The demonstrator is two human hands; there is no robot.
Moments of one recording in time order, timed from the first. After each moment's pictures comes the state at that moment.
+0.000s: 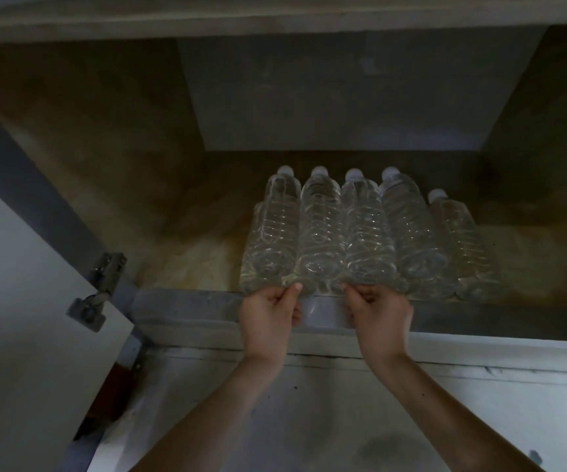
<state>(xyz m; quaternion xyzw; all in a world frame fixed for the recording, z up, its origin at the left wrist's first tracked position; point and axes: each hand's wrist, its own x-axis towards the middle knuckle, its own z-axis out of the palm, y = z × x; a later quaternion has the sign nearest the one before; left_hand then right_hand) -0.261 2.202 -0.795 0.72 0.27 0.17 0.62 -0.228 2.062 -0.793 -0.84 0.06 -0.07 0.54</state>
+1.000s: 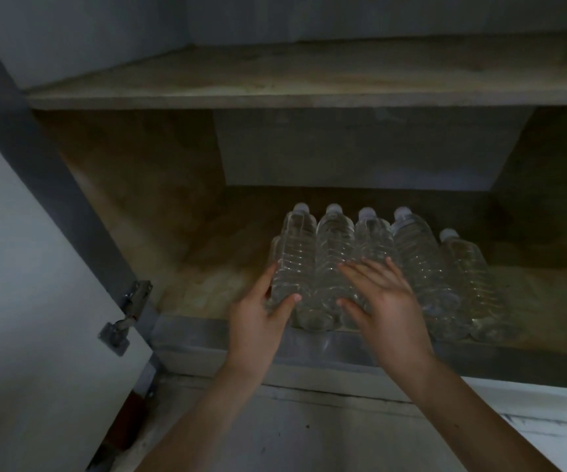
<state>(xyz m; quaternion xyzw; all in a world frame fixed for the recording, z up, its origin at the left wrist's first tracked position) -0.264 2.247 -0.752 0.83 0.09 0.23 0.51 -0.202 2.062 -0.739 -0.90 -0.29 -0.23 0.23</state>
